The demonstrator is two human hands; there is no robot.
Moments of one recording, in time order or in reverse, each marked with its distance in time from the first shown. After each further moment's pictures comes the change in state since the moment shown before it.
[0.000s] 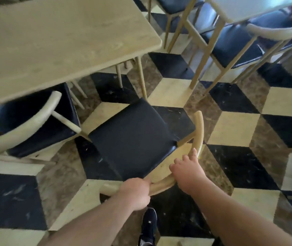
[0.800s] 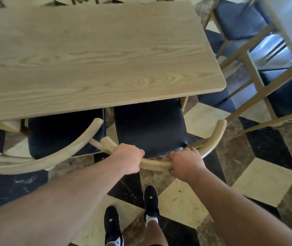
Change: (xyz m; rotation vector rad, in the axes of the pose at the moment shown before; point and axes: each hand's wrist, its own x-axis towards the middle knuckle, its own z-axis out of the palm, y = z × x) left_hand 0.087 -0.215 -0.226 0.204 0.192 -0.101; right_hand 0.239 -0.010 -0.193 0.093 0.065 -0.123
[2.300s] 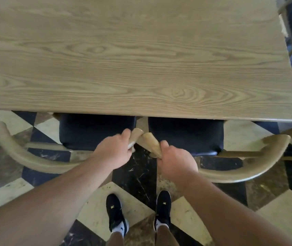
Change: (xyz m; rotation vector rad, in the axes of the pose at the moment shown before) left_hand -0.023 -0.179 0.048 -0.449 0.303 -0.461; right_hand 0.126 -0.134 -0.060 0.261 0.111 -0.137
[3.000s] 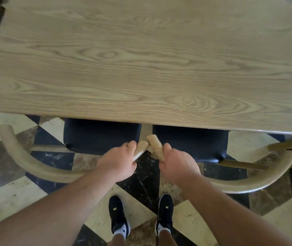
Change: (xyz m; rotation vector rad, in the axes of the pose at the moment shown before) left_hand -0.007 -0.016 0.000 0.016 -0.028 0.085; right_hand 0.024 -0.017 -0.013 0.024 -0.034 0.011
